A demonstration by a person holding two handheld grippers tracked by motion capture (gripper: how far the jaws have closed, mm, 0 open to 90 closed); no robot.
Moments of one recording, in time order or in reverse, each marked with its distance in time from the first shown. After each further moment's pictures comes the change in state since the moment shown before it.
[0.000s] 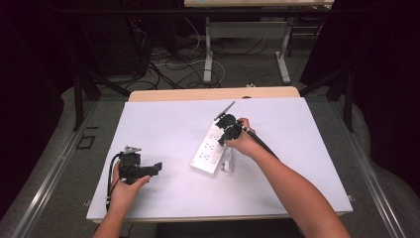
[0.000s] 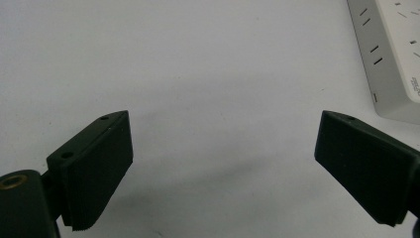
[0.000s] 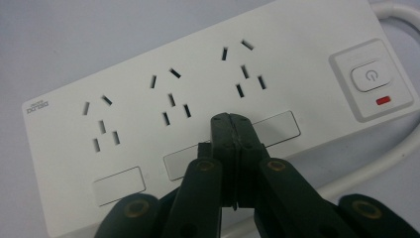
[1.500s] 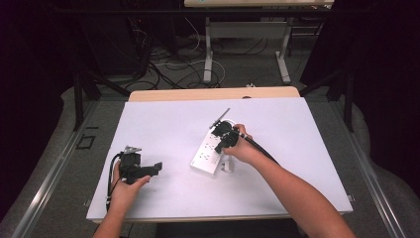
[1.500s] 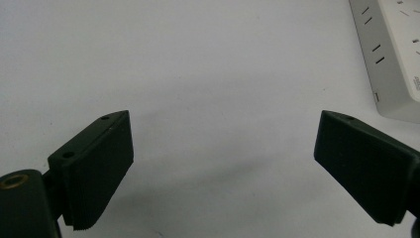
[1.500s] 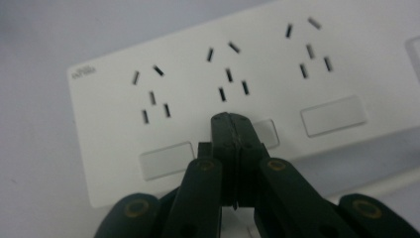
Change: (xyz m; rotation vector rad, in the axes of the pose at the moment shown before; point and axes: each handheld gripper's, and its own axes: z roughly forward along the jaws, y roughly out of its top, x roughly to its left) left arm -0.001 0.000 0.001 -0.011 0.009 -0.003; right arm 0.024 -0.011 0.003 0.030 0.040 -0.073
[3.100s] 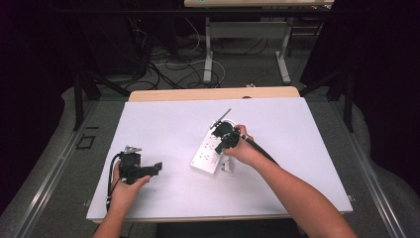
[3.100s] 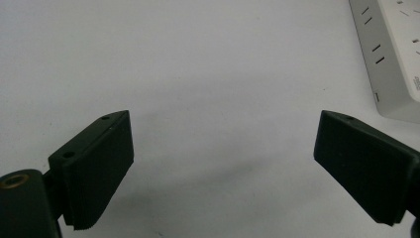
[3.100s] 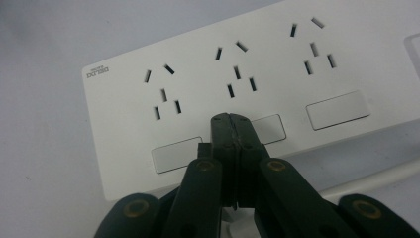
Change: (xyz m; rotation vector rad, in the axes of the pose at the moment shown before) left arm 0.000 0.000 0.000 -0.002 0.001 0.000; right arm 0.001 0.007 -0.024 0.258 -0.019 -0.070
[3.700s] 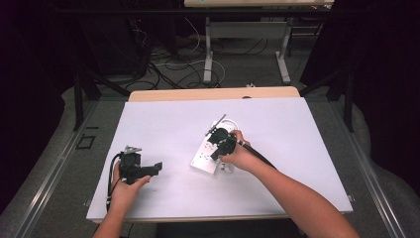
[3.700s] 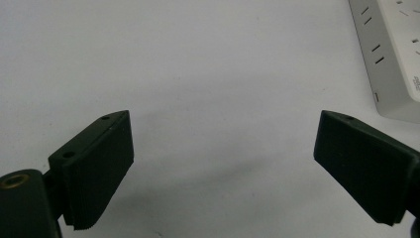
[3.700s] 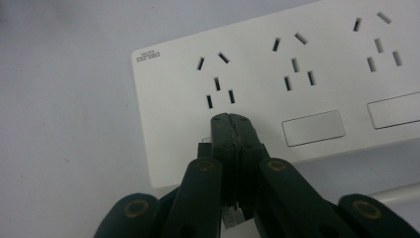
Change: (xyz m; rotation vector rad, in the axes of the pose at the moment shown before) left arm 0.000 0.000 0.000 -0.002 -0.001 0.001; right arm 0.028 -0.008 0.021 -0.257 0.036 -0.002
